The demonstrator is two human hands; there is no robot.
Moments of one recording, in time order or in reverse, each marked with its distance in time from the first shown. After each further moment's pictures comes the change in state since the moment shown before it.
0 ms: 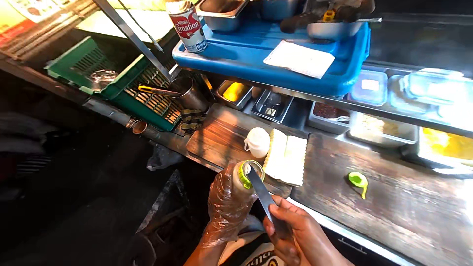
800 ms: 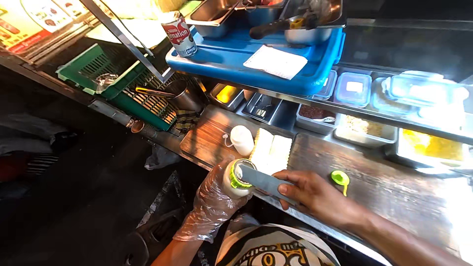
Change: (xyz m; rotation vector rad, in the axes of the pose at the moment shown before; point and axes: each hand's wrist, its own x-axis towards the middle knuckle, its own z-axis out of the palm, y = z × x) left_hand 0.007 0.036 -0.019 -0.188 -0.166 0.147; right_hand -0.032 -0.108 -0.056 -1.056 -0.206 -0.225
